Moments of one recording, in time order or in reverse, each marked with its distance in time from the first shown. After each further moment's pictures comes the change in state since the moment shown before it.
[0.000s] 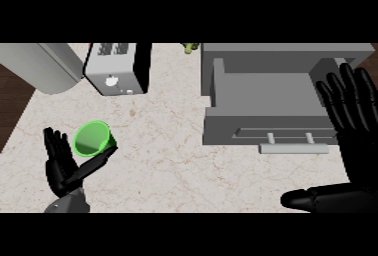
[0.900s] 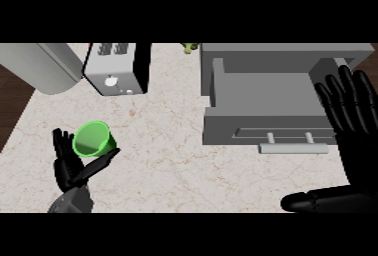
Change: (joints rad) left arm -0.143 0.057 0.049 0.370 0.075 -0.142 -0.223; right arm 0.011 0.005 0.001 -0.002 -0.006 0.017 -0.011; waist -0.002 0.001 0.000
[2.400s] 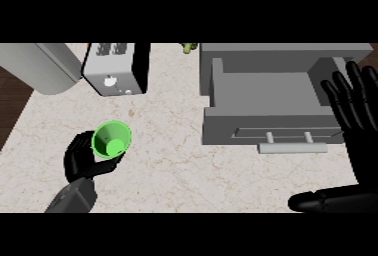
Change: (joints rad) left arm -0.149 0.048 -0.030 0.273 -0.005 -0.326 -0.172; right arm -0.020 -0.021 -0.027 -0.013 -0.024 0.008 0.038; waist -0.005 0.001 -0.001
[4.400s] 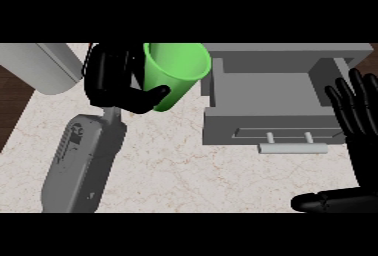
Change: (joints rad) left arm -0.230 -0.124 -0.313 -1.021 -0.085 0.232 0.832; right arm 0.045 0.003 -0.017 0.010 0.008 0.016 -0.040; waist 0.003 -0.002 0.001
